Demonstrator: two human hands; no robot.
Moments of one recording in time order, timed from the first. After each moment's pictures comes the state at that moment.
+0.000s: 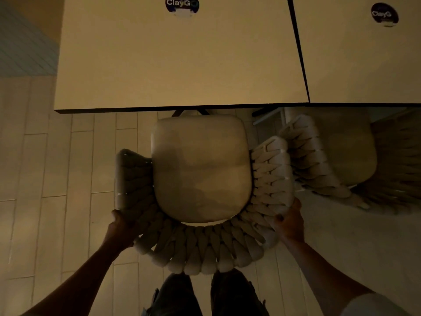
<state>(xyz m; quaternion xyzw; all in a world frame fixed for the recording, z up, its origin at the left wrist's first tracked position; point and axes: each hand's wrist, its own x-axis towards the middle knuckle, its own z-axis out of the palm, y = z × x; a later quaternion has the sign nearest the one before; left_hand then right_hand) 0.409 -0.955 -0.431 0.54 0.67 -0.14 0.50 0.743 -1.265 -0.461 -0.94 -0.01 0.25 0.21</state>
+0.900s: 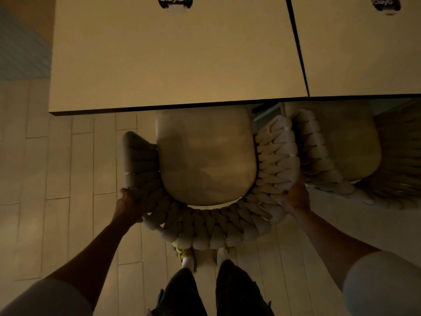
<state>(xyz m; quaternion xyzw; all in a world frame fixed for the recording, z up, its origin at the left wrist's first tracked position) 0.460 -0.920 -0.436 0.56 0.65 -0.11 0.50 0.809 -1.231 -0.466 -0.94 -0.01 0.27 0.19</state>
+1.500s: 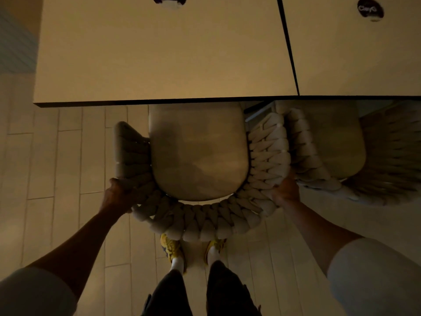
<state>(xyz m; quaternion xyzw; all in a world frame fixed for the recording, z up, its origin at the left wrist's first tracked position) 0.465 -0.914 -0.447 0.62 0.62 -0.10 0.47 0.817 -1.225 -0.461 -0.94 -0.01 0.28 0.18</state>
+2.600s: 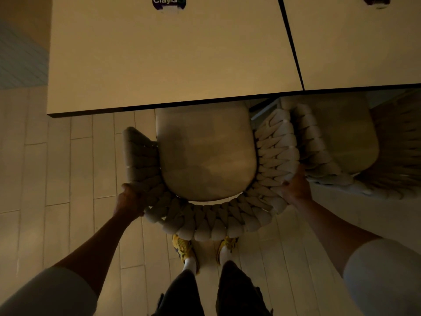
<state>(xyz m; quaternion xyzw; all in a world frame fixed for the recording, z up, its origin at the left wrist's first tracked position) 0.461 -0.912 -0.458 0.61 0.63 -0.11 0.47 0.812 -1.226 -0.447 -0.93 -0.01 0.29 0.21</state>
